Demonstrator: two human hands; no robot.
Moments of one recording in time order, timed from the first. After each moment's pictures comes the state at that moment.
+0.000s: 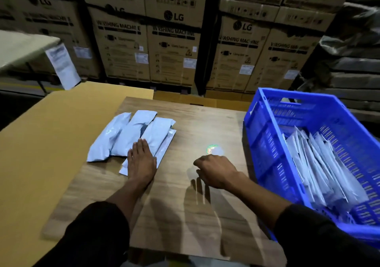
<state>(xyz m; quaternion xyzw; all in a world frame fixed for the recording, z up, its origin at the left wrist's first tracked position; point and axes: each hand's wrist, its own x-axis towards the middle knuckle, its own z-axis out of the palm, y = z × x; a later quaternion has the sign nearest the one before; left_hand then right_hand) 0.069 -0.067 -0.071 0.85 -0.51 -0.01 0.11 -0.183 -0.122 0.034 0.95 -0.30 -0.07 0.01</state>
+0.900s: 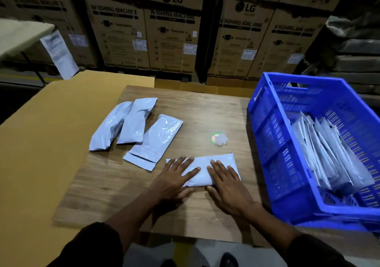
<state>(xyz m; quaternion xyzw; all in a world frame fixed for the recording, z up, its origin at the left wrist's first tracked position) 0.011 -0.017 -0.102 0.54 -0.83 0.06 0.09 -0.249 -0.067 -0.078 0.93 -0.37 0.04 -0.03</state>
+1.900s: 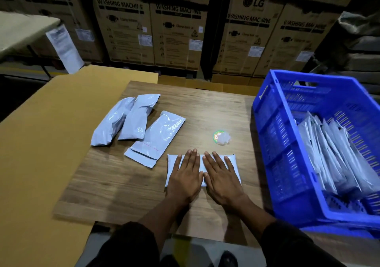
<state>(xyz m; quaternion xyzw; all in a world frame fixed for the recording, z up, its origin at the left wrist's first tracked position) -0.053 -0.032 -0.120 0.69 -0.69 0.11 0.17 -0.219 -0.085 -0.092 0.92 -0.40 0.07 0.00</state>
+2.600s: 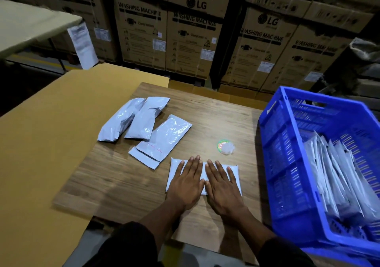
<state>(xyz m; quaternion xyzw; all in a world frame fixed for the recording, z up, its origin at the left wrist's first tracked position) -0.054 -0.030 -0.127 0.71 -0.69 0.05 0.12 -0.221 -0.086 -0.097 0.92 -0.39 0.07 -0.01</state>
